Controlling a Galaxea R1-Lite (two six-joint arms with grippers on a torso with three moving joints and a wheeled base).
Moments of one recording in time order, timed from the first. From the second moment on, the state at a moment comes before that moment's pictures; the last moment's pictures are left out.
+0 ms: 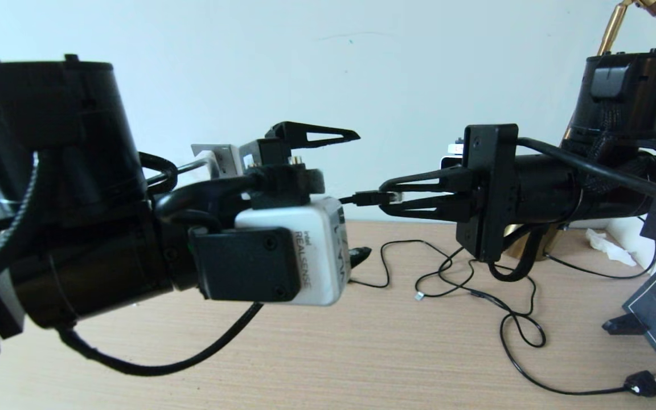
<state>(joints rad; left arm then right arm) -0.79 1.48 -1.00 -0.46 -0.15 1.29 0.52 1.64 -1.19 -0.37 1.06 1.69</state>
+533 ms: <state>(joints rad) -0.79 1.48 -1.01 -0.46 -0.16 1.29 0.52 1.66 -1.19 -0.37 1.06 1.69</state>
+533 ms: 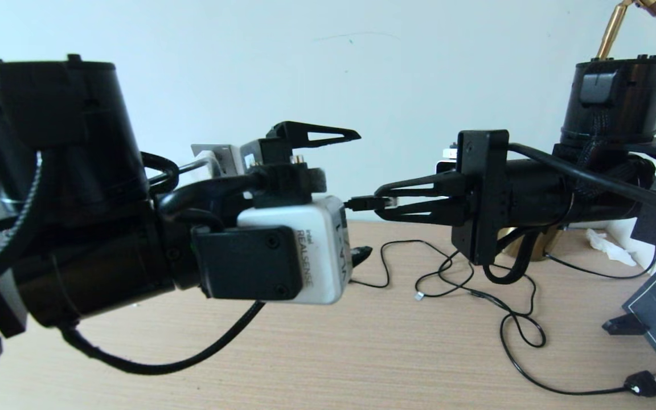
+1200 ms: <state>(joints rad) -0.79 1.49 -0.99 -0.46 -0.15 1.29 0.52 1.66 -1.19 -0.37 1.06 1.69</state>
